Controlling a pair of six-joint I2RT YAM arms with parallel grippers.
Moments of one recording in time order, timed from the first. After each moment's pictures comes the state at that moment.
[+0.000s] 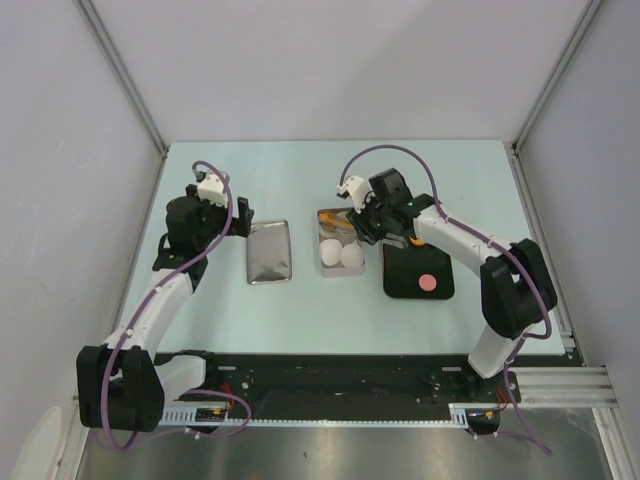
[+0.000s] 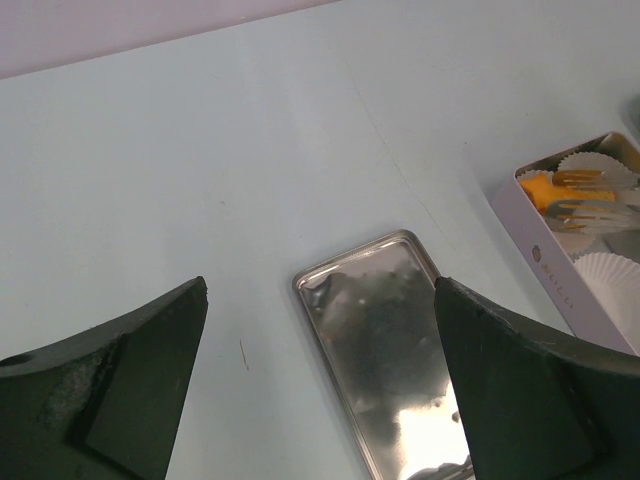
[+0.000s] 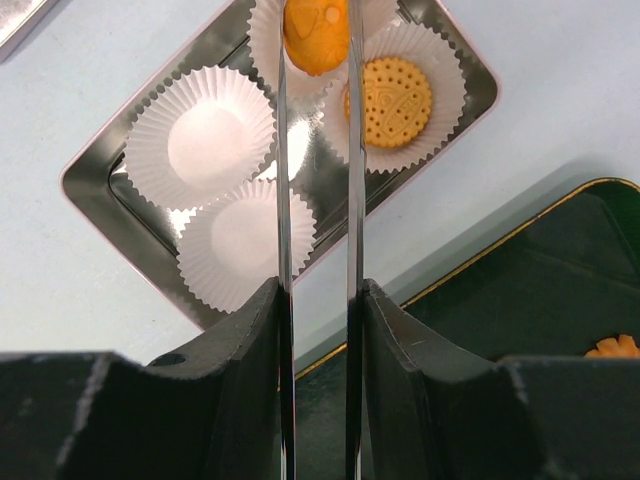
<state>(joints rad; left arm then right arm) -0.07 1.11 0.70 0.13 0.21 0.09 0.55 1.71 1.29 -0.43 -0.21 -0.34</state>
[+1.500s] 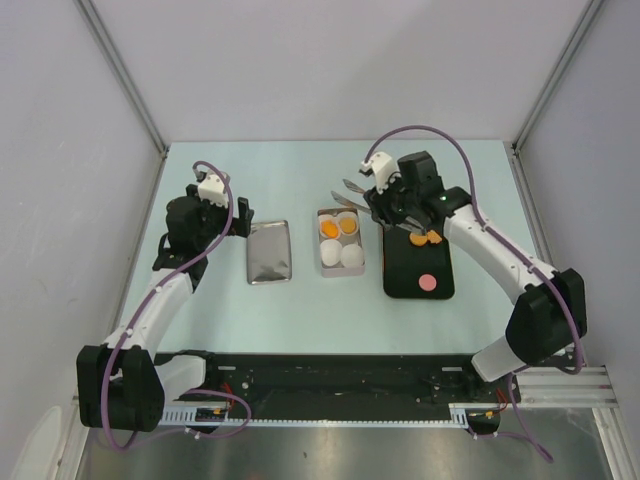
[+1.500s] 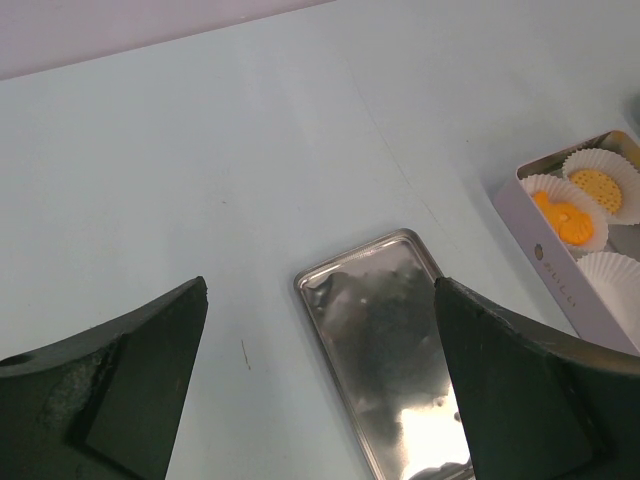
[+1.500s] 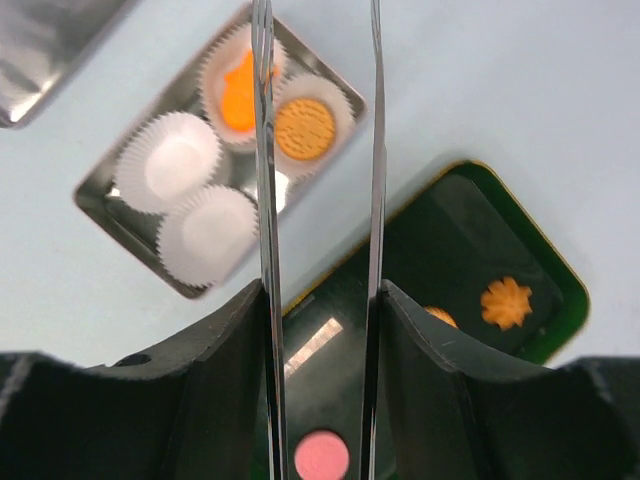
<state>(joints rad) -0.07 1.11 0.70 0.13 0.21 0.10 0.49 1.53 1.32 -0.48 -0.19 -0.32</state>
